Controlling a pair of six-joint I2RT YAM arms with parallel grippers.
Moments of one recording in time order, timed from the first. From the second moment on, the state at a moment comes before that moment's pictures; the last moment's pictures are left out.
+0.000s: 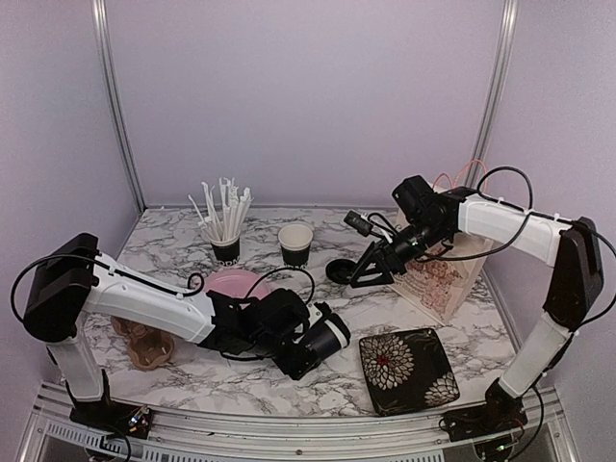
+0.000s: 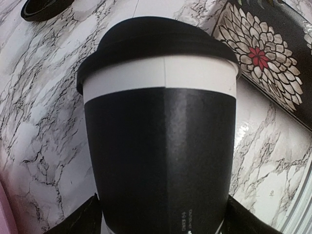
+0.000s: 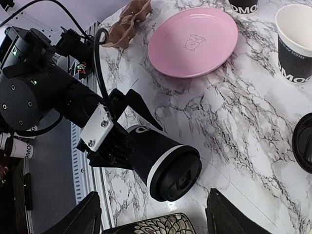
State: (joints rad) left arm -1.21 1.81 1.04 -0.15 -0.11 -0.25; right arm 0.51 1.66 1.36 -0.86 -0.89 -0.40
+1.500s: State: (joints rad) left arm -1.19 1.68 0.84 0.15 -0.19 -0.20; right arm 0.51 1.73 1.26 -0.89 -1.00 -0.34
